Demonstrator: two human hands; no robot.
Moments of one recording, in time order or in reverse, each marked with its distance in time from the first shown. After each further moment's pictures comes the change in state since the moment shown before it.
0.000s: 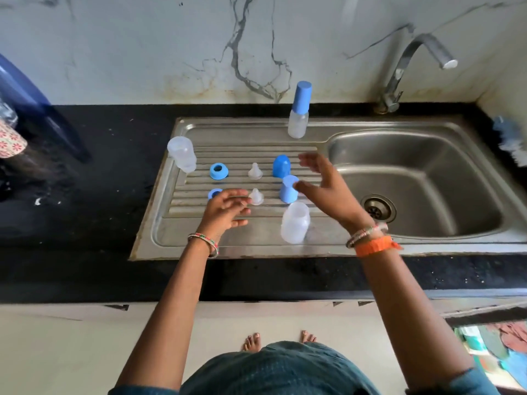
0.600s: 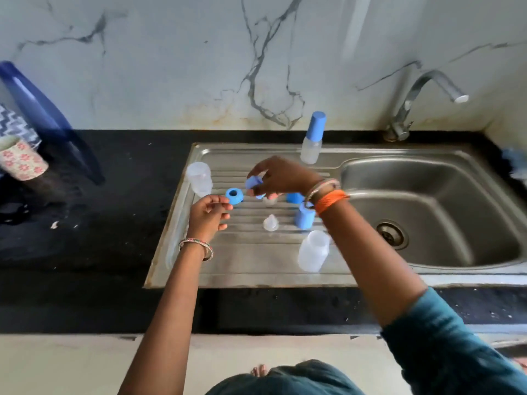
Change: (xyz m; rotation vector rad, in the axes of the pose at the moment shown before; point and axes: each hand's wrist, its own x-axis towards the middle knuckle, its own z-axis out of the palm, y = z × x) left_hand 0.028 0.032 -0.043 0.065 0.320 0.059; right_hand 0.091 -0.080 0.053 -0.280 -0.456 -0.023
